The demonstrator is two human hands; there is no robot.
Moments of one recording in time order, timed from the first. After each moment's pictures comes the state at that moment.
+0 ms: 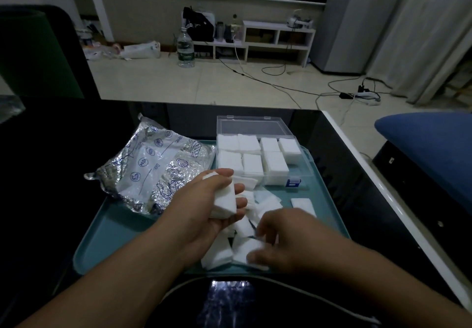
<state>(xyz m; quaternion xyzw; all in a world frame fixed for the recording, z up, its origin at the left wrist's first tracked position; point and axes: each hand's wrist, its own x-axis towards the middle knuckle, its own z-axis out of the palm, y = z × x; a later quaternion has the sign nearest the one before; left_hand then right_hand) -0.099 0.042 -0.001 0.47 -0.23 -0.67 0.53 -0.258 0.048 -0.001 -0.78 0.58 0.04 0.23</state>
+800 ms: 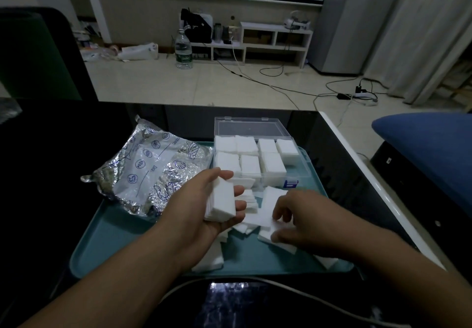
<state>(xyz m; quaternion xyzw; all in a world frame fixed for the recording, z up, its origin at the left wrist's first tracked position) -0.097 0.044 0.000 0.46 -0.22 -0.68 0.53 -0.287 0.016 -0.005 -0.82 0.56 0.05 0.14</state>
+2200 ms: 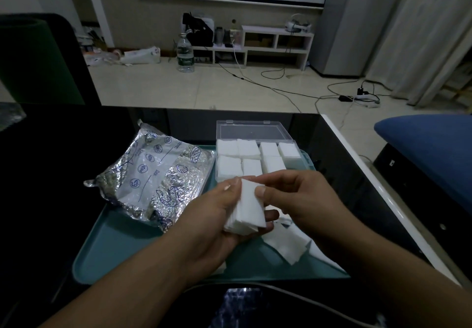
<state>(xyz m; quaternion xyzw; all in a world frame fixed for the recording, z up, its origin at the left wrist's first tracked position) -0.108 0.050 -0.001 0.37 -0.25 -0.75 0.48 -0.258 0.031 0.019 -0.58 0.51 -0.39 0.51</state>
